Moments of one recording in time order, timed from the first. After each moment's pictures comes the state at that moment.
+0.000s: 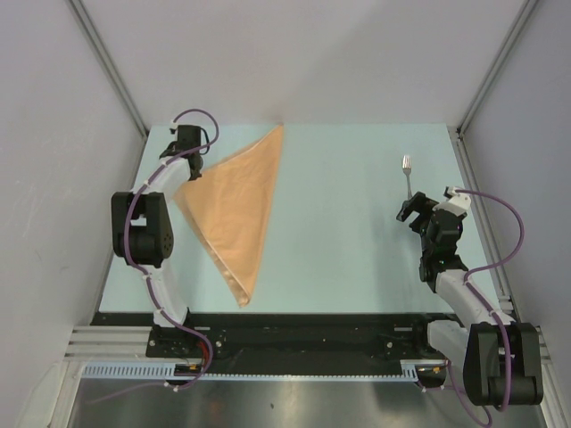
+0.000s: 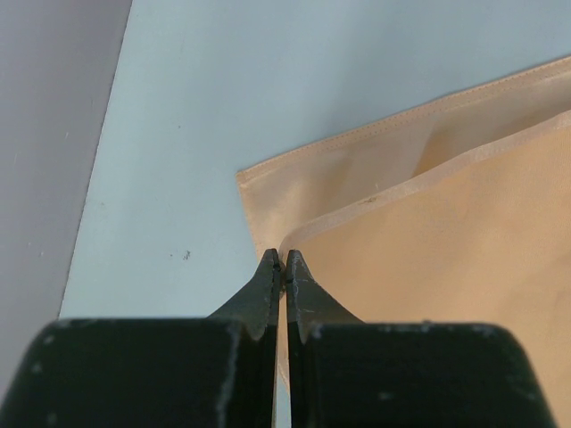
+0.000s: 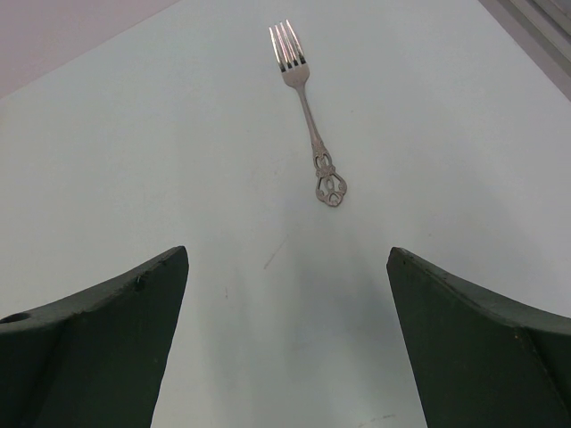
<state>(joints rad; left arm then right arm) -0.04 1.94 1.49 -0.44 -0.50 -0.12 0.02 1.00 0.35 0.42 0.21 0.37</state>
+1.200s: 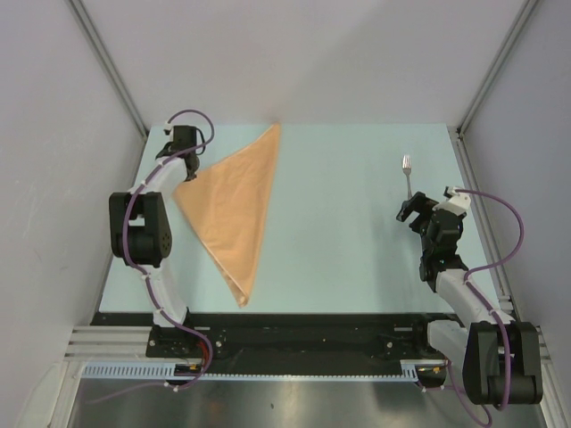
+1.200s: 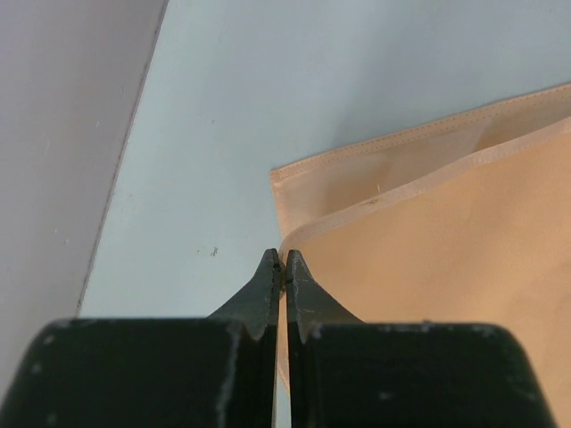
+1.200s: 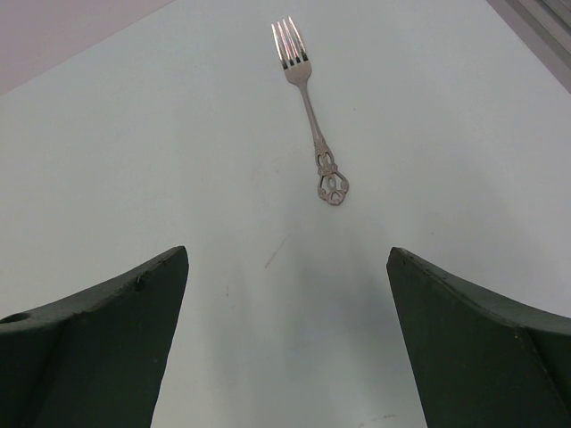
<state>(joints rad) -0.01 1.94 1.49 -0.45 -0.54 -0.12 0.01 1.01 0.35 0.41 0.19 0.37</state>
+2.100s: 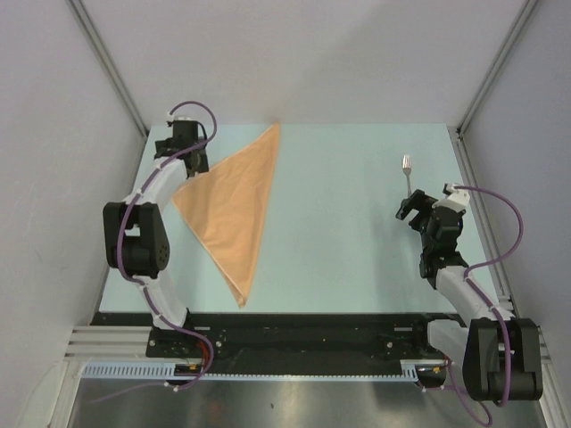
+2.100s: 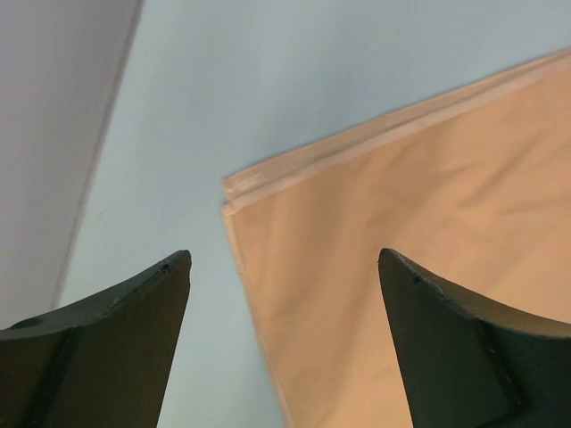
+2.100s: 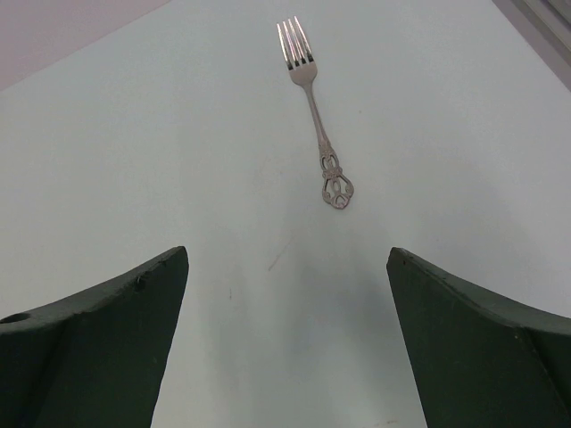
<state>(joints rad) -0.05 1.85 1.48 -0.44 -0.48 -0.13 0.01 1.03 0.38 0.40 0.18 0.36</state>
